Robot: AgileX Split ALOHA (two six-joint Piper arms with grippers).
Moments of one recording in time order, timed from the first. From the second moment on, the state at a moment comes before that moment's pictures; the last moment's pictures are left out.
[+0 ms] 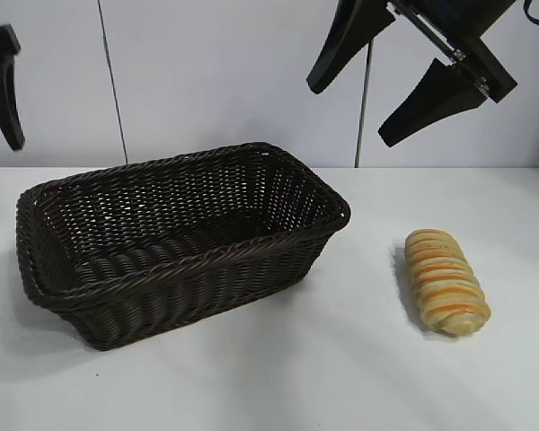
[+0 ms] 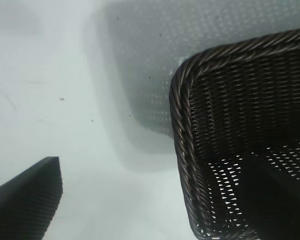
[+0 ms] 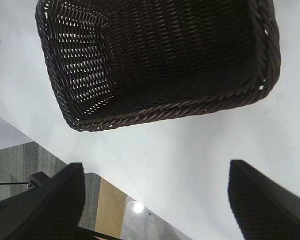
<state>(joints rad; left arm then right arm) -0.09 1.72 -1.12 -0.33 0.87 -0.20 0.22 1.69 -1.40 0.64 1.12 -0.18</state>
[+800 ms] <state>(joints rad) -0.21 1.87 -1.05 -0.24 0.58 -0.31 0.22 1.69 -1.40 0.64 1.11 -0.18</state>
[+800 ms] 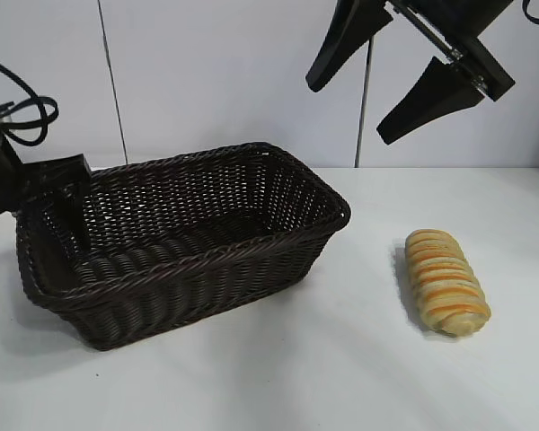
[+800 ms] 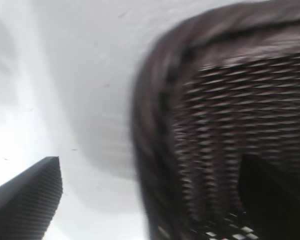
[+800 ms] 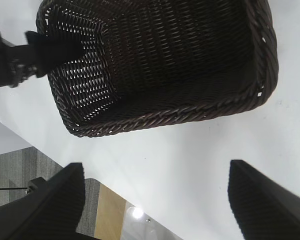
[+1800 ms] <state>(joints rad) -0.06 1.88 -1.49 -0.34 1.17 0.02 0.22 1.69 -1.40 0.64 1.11 -0.18</state>
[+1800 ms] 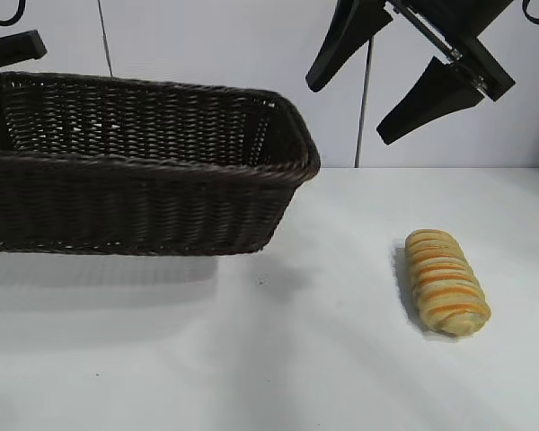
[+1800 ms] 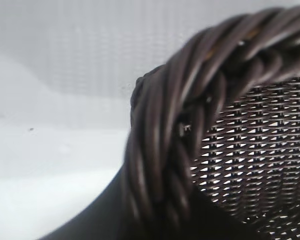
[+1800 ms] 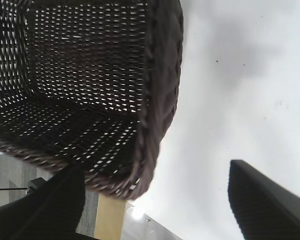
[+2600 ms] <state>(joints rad) -0.06 2.11 -1.49 -0.37 0.95 0.10 0.22 1.69 -1.40 0.64 1.10 -0.18</state>
